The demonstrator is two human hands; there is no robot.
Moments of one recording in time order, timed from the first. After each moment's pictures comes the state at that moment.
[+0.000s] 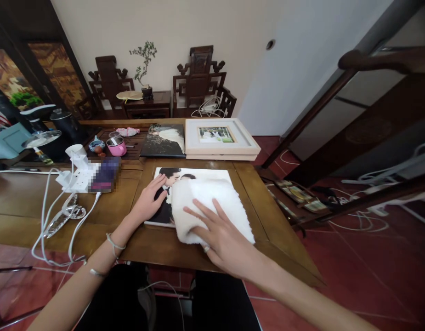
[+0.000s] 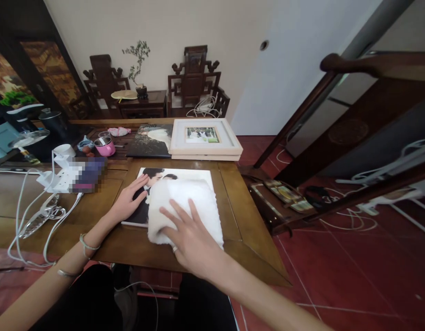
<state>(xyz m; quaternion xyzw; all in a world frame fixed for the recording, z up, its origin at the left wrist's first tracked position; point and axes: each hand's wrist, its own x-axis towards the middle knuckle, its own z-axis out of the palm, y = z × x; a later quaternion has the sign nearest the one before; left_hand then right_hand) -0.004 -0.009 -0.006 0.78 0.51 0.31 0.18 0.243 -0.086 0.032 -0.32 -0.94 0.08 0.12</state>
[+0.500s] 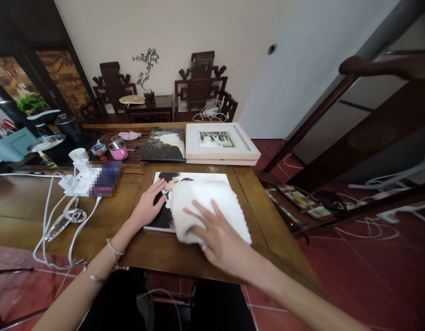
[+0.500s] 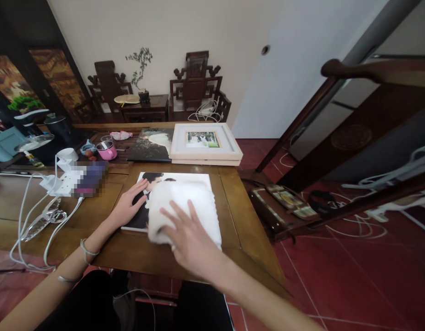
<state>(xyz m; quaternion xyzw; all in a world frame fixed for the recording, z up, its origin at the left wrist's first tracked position) -0.001 -0.012 -0.003 0.77 0.53 0.31 0.18 0.244 -0.073 0.027 -0.32 -0.93 0.09 0.14</state>
